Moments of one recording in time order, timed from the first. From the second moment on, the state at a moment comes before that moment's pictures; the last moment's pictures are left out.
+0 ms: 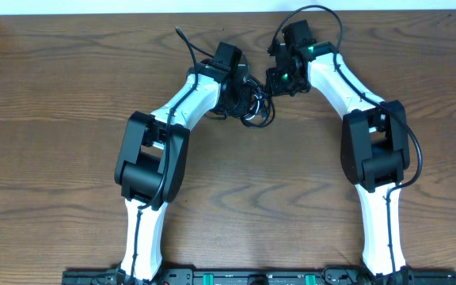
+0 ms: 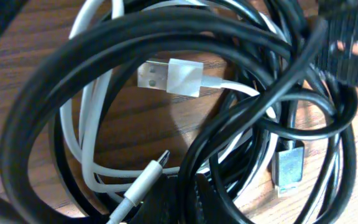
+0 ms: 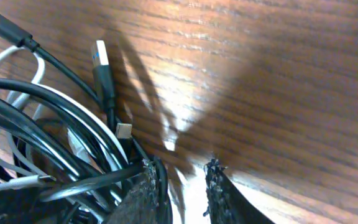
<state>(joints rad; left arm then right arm) -0.38 2.24 1.65 -0.68 0.28 -0.23 0.30 2.39 1.94 -0.79 -0.30 0.12</state>
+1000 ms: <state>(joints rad) -0.39 2.24 1.66 -0.67 0.28 -0.23 0.34 2.34 1.84 -0.80 -0.06 0.12</state>
